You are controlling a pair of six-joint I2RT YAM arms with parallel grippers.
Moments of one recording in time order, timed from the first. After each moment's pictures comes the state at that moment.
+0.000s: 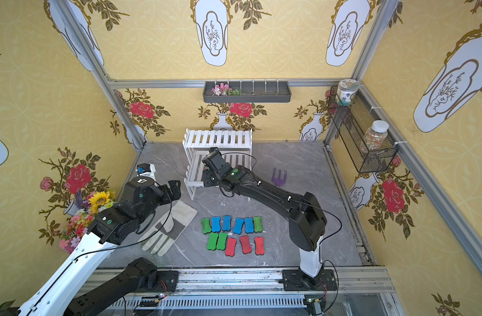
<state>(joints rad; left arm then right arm) -0.51 0.83 0.98 -0.75 -0.34 -0.56 0.87 1.85 1.65 -0.55 0.07 0.56</state>
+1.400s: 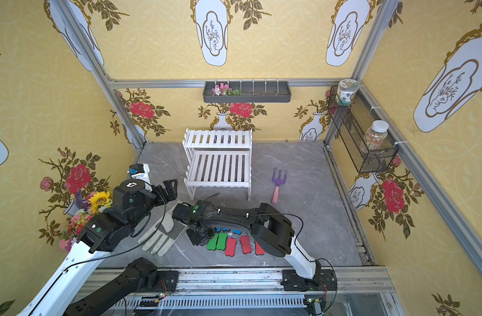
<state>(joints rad) -0.51 0.77 1.00 -0.75 -0.32 -0.55 1.20 2.14 1.74 -0.99 -0.08 0.55</state>
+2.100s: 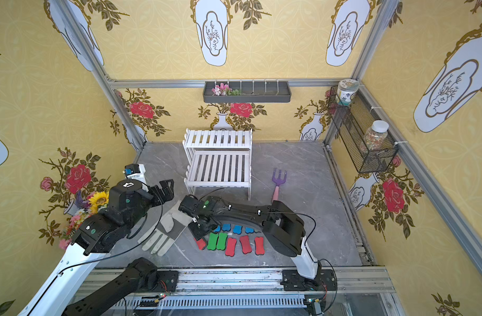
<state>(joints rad) -0.51 0.76 1.05 -0.82 -0.35 -0.56 1.13 2.03 1.63 -0.83 -0.15 0.44</state>
